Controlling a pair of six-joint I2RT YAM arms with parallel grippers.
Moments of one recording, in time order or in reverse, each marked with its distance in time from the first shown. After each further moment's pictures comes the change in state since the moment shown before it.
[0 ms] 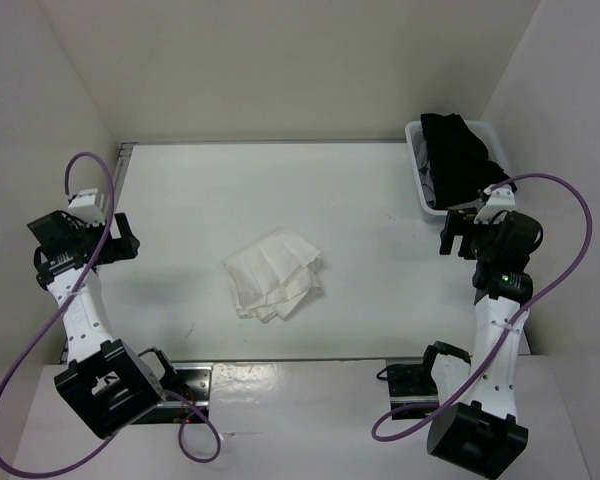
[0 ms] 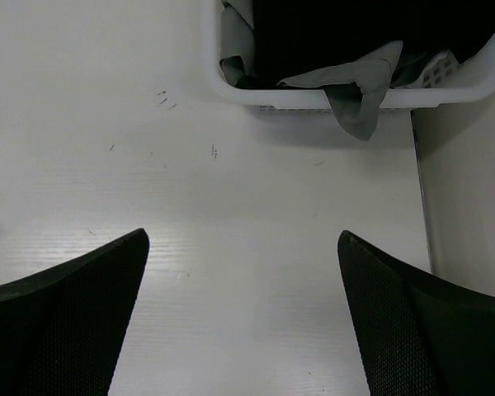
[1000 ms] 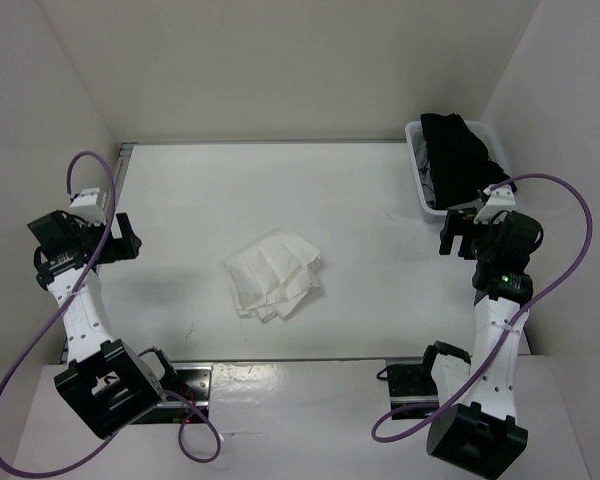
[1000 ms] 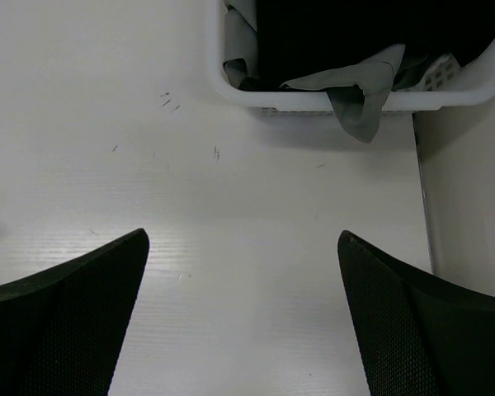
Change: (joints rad) left arm 0.000 0.000 0.000 0.004 0.036 0.023; right arm 0.000 -0.005 0.000 0.000 -0.008 0.000
